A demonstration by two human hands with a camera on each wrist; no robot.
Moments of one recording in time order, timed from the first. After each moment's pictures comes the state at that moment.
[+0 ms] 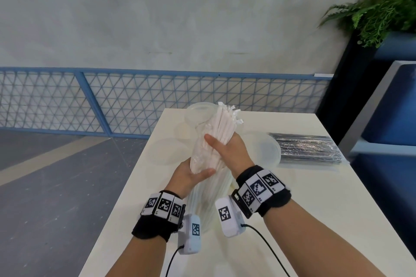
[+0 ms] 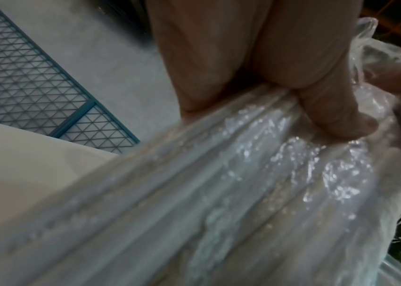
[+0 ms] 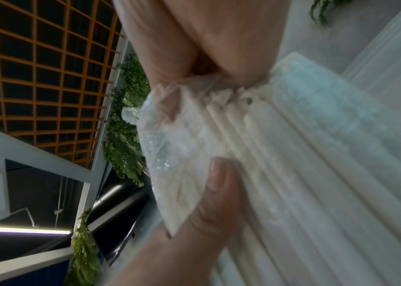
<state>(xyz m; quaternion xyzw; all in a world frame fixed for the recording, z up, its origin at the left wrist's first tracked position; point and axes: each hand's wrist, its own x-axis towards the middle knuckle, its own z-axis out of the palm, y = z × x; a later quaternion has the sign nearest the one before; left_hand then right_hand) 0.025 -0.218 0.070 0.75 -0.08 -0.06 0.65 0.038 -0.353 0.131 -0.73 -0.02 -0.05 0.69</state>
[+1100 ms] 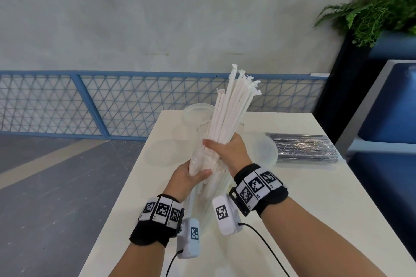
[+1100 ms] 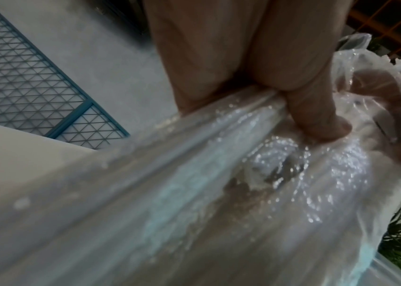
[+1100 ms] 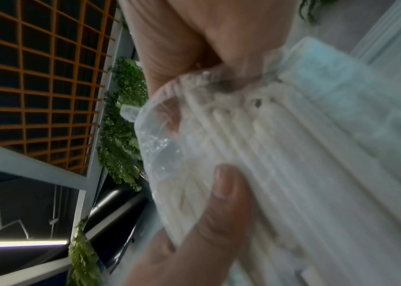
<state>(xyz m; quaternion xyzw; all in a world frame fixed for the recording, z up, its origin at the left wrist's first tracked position) 0.021 -0.221 0.071 0.76 -0.08 -0.05 0.64 0.042 -0.356 0.132 -0.69 0.06 -0.04 0.72</state>
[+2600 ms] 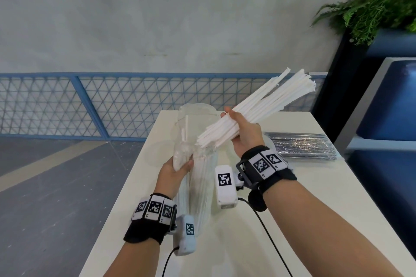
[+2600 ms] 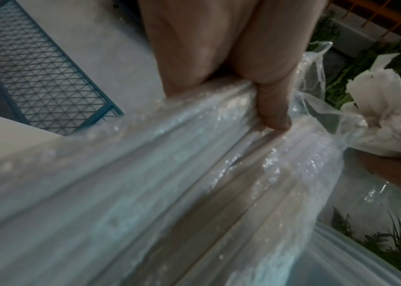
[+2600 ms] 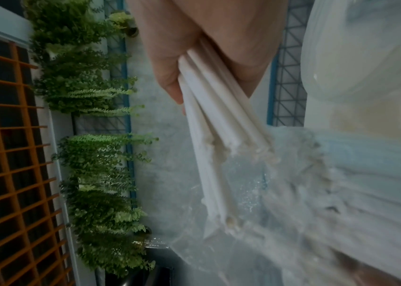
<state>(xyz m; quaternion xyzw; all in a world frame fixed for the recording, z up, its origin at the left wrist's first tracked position) 0.029 -0.209 0.067 0.73 0.02 0.05 0.68 0.057 -0.380 0.166 -0.36 0.13 -0.06 0.92</state>
